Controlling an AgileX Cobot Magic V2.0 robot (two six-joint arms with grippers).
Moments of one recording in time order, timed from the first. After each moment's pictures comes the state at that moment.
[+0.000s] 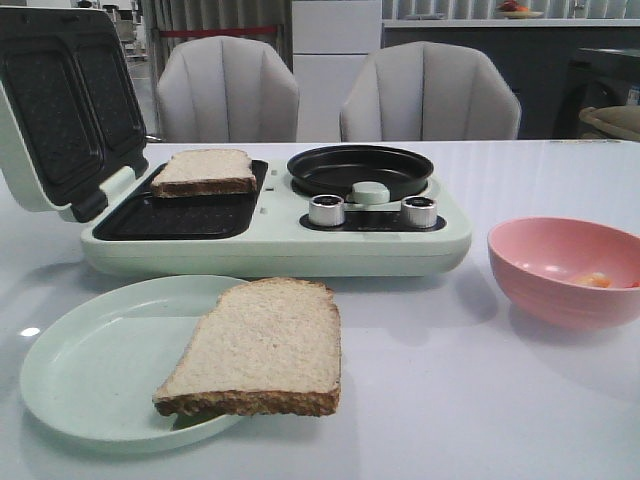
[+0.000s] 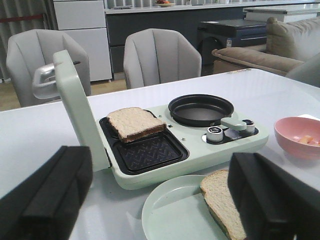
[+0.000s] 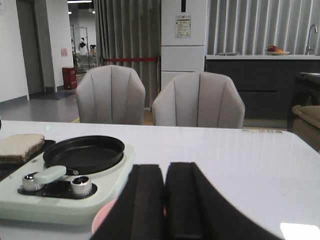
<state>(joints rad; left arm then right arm) -0.36 -0.01 -0.35 -0.15 0.49 0.14 0.12 -0.01 0.01 0.01 -0.11 0.05</state>
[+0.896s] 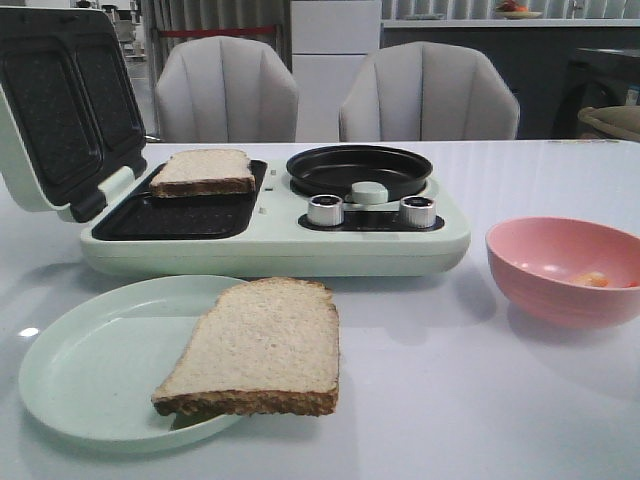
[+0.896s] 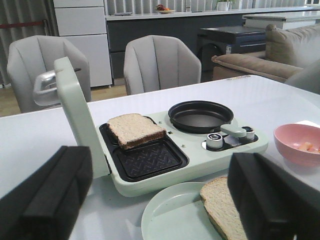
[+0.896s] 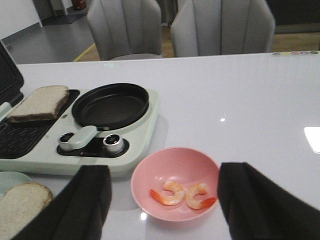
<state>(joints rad) -0.36 -0.01 -0.35 -0.15 0.47 0.14 0.18 0.36 -0.36 0.13 0.25 0.05</state>
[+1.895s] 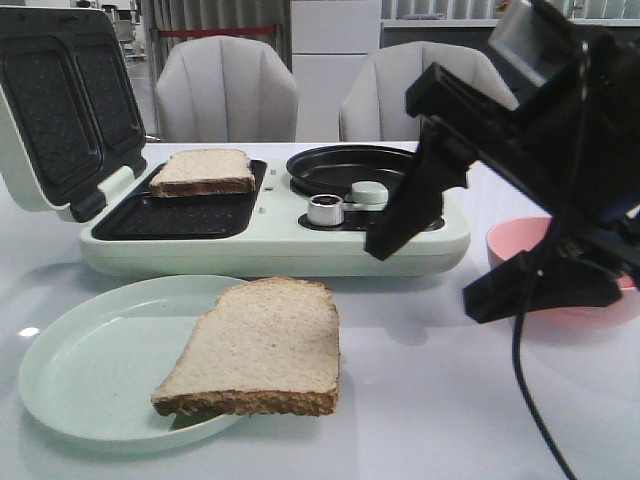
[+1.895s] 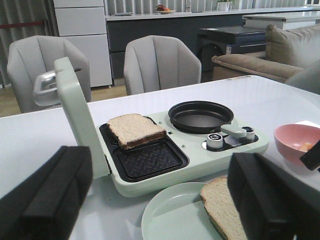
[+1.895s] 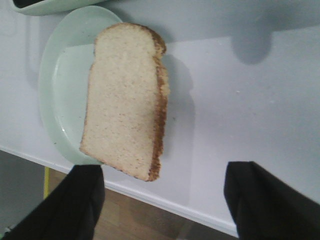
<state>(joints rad) -0.36 -0.01 -0.35 -0.15 0.47 0.14 0.43 1.39 -0.69 1.06 0.45 -0.32</state>
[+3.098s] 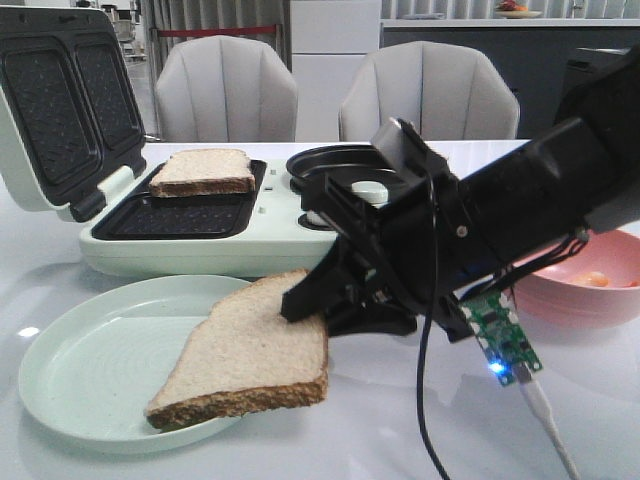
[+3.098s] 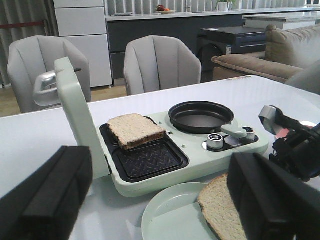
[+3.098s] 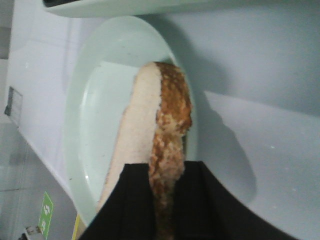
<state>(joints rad) -0.36 -0.01 -0.34 -0.15 0.46 0.14 0.43 1.84 -0.82 1.81 0.64 -1.26</state>
